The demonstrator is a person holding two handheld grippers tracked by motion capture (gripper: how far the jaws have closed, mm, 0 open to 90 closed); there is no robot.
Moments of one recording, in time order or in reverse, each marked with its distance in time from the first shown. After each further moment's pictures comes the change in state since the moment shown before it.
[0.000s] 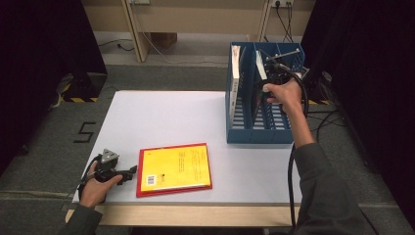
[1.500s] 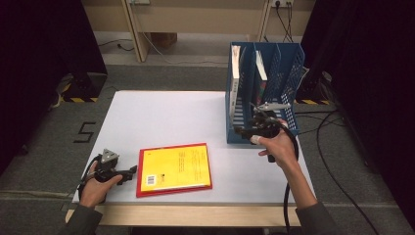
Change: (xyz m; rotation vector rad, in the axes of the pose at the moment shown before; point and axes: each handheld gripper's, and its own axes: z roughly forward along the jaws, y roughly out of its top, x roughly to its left) left arm 0.000 0.000 0.000 0.004 -0.001 0.000; right arm 0.065 -0.128 -0.003 -0.096 0.263 -0.100
